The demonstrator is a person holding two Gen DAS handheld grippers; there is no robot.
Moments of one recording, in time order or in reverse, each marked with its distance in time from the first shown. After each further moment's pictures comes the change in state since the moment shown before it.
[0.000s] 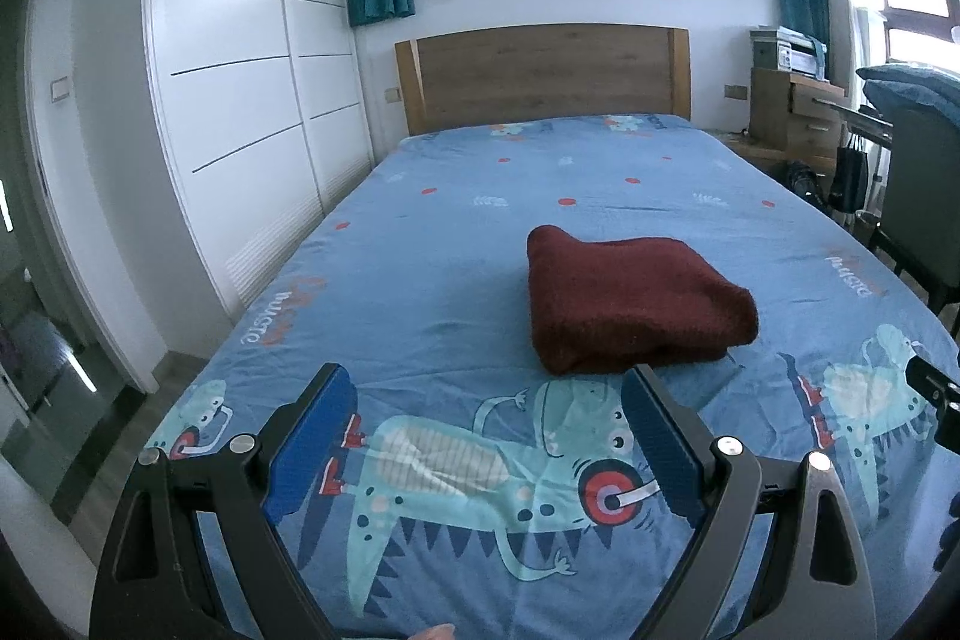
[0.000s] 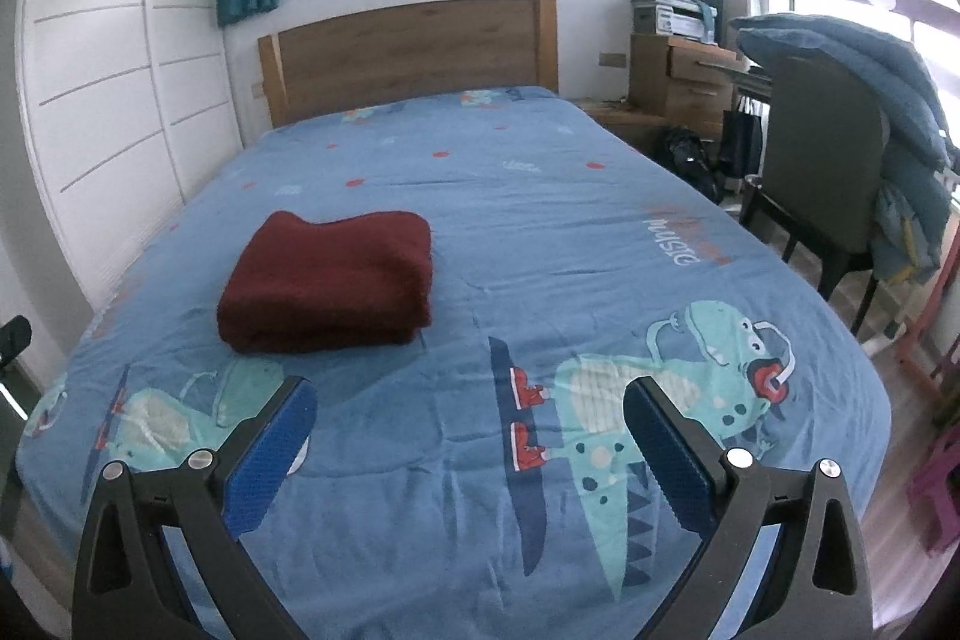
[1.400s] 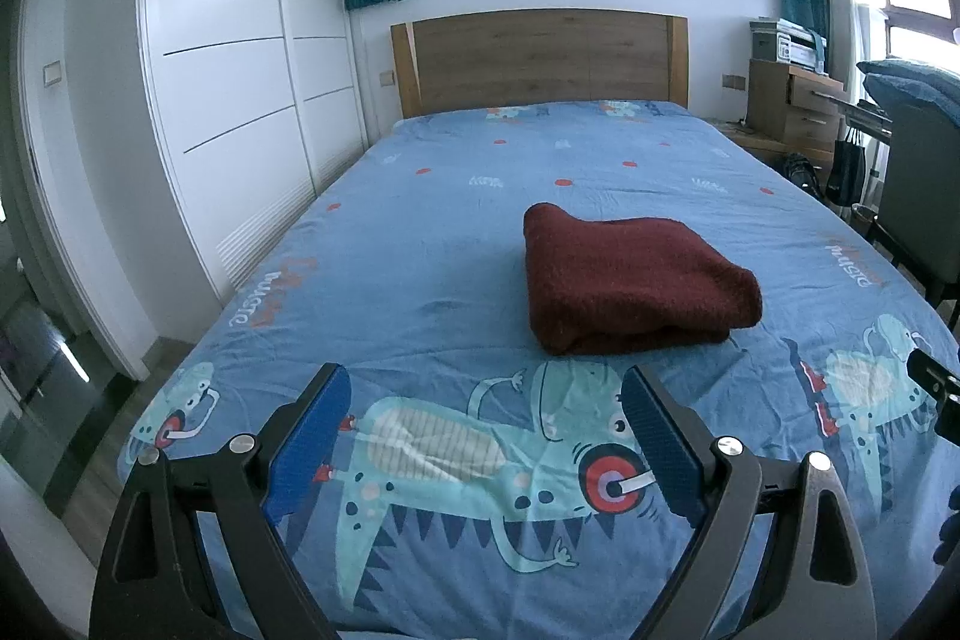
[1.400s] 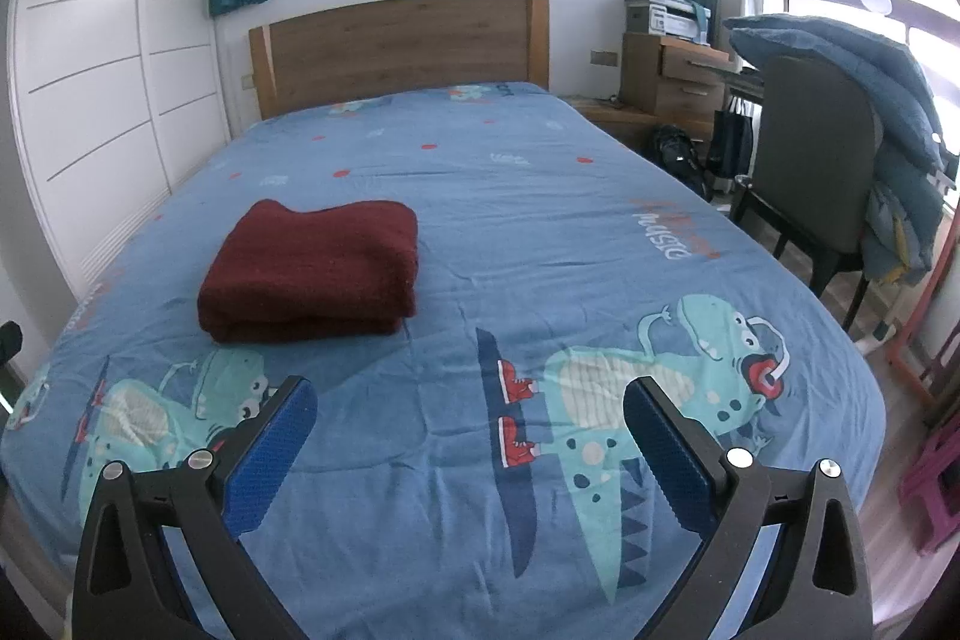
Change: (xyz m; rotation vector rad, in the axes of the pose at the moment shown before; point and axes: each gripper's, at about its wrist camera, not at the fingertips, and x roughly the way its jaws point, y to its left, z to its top) left arm 0.014 -0.002 -0.008 -0.009 0.034 -0.019; right arm 0.013 -0.002 -0.009 -0.007 0.007 -0.029
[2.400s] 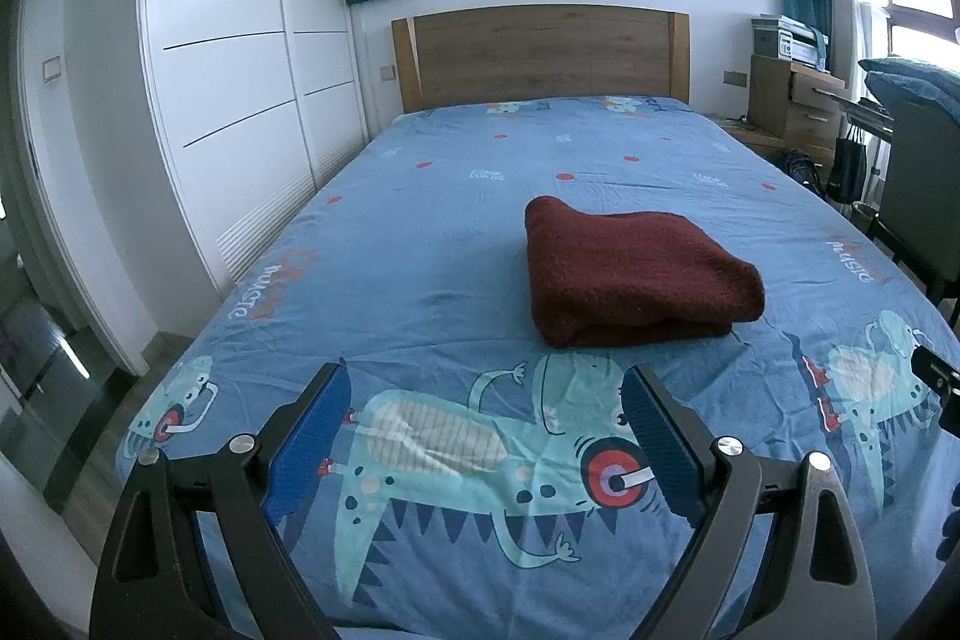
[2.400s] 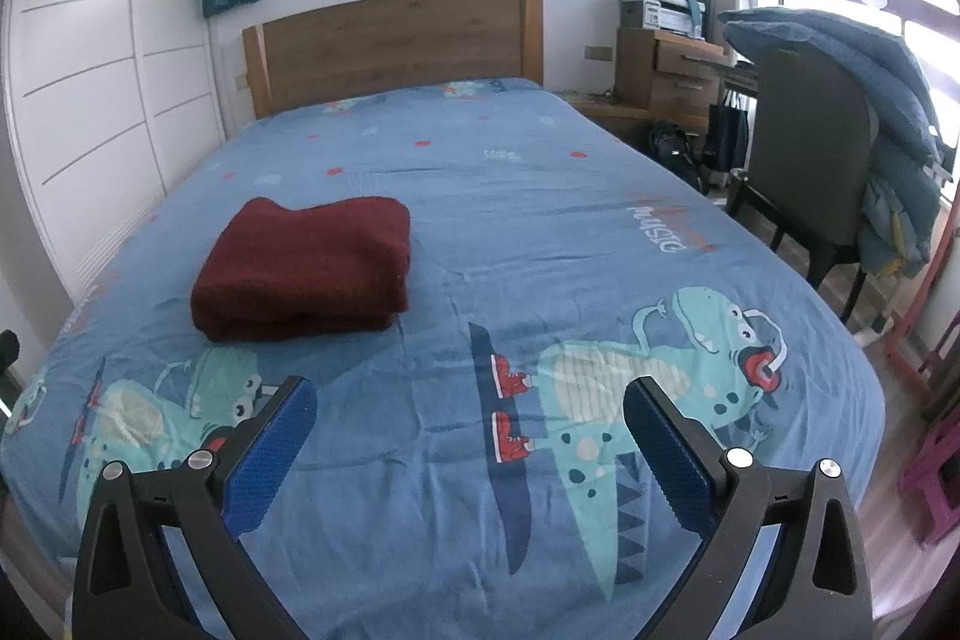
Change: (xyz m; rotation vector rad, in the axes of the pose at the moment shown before) left arm 0.002 0.000 -0.006 -0.006 0.010 -0.002; right arm 0.001 -0.004 -0.002 0.010 0.008 -0.008
